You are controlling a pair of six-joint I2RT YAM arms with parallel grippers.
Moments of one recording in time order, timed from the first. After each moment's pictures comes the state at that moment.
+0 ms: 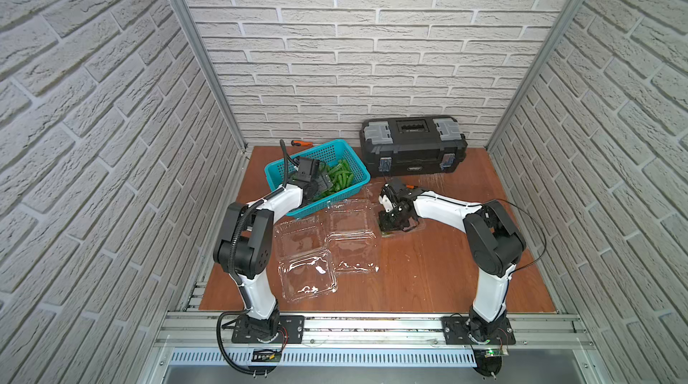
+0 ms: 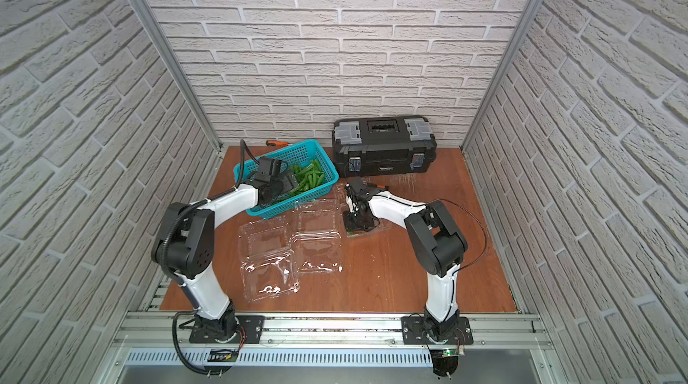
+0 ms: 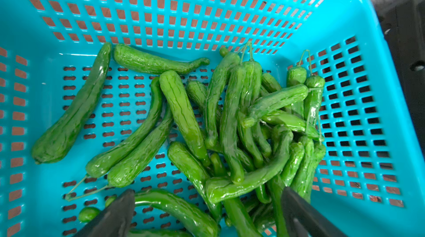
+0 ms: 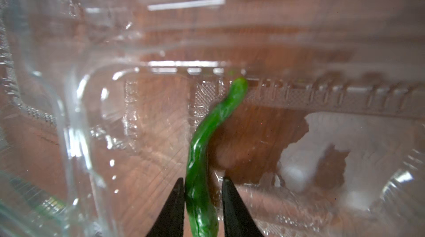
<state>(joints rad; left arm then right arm) -0.29 1.79 1.18 -0.21 -0.13 -0.67 0.53 1.92 1.27 -0.67 -0.15 0.37</state>
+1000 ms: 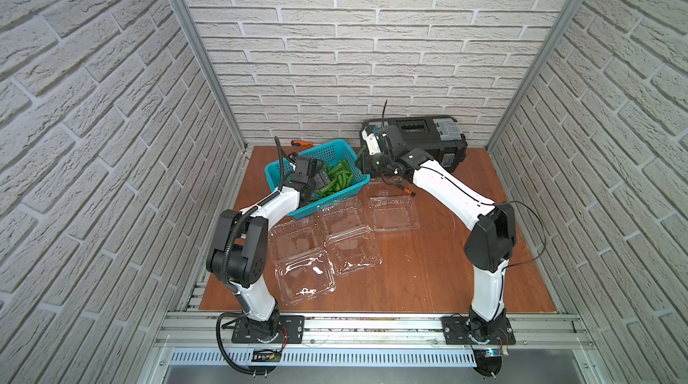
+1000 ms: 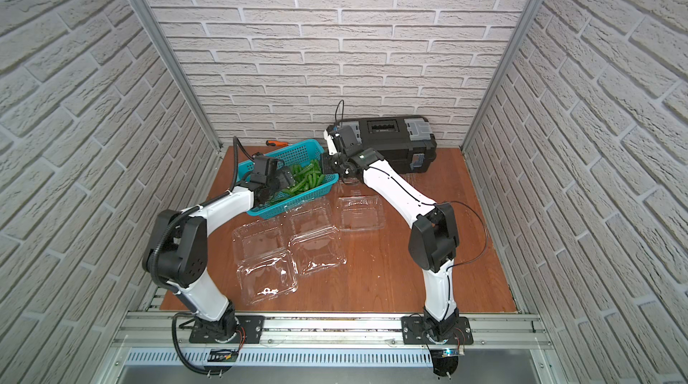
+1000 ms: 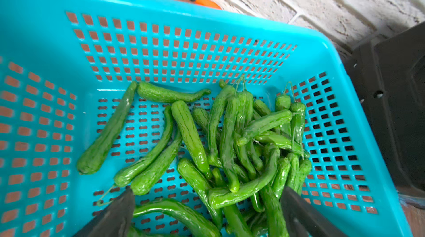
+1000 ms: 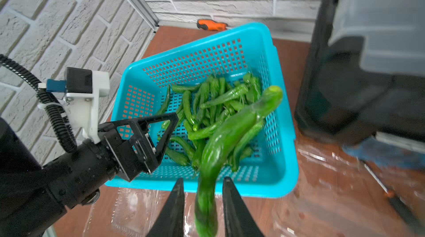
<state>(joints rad) -0.29 1.70 1.14 -0.16 -0.23 -0.63 0.54 2.02 1.93 -0.55 -0.17 0.39</state>
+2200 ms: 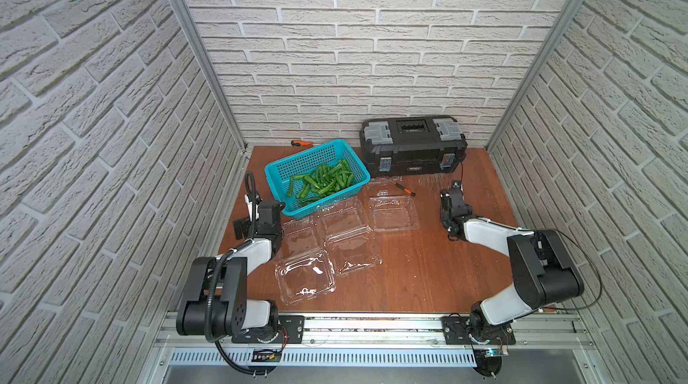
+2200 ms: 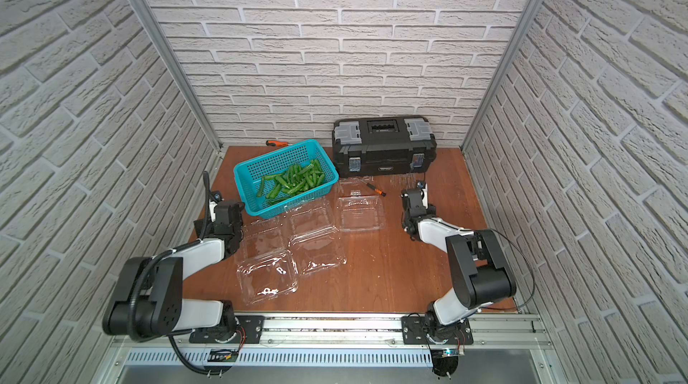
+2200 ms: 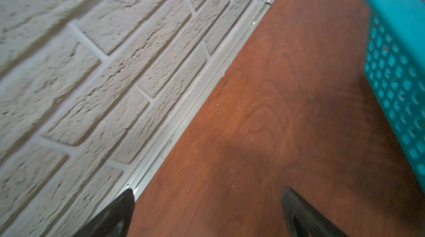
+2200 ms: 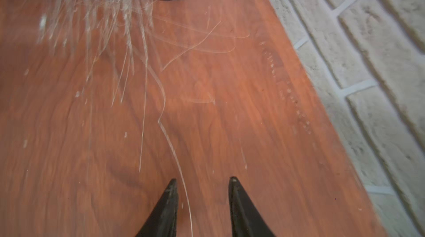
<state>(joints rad) -0.02 1.40 0.45 0.34 -0.69 -0.06 0.12 1.50 0.57 0.13 0.56 0.09</state>
